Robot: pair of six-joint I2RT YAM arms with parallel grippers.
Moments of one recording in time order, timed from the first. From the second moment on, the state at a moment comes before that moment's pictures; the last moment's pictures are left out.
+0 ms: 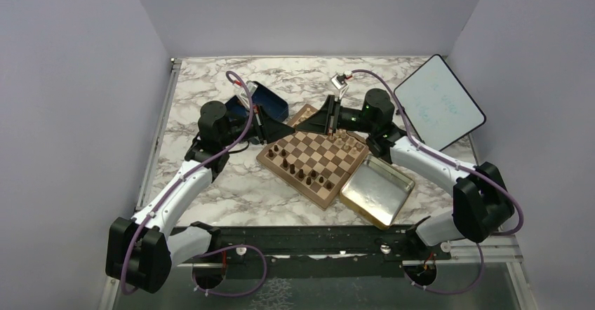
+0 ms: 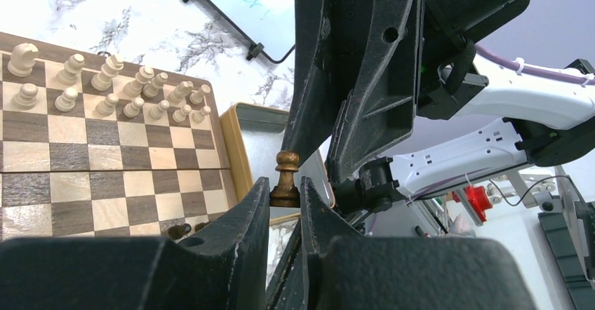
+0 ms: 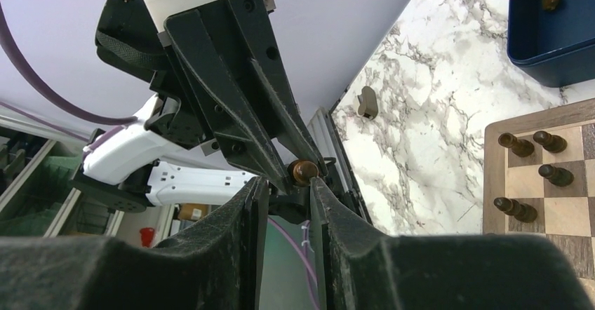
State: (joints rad) left arm -0.34 1.10 0.74 0.31 0.83 -0.75; right arm 0.58 1.44 0.93 0.52 -0.78 0.99
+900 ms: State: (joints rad) left arm -0.35 1.10 0.72 0.33 0.87 -0.74; right arm 0.58 1.47 0.93 0.54 -0.77 1.05
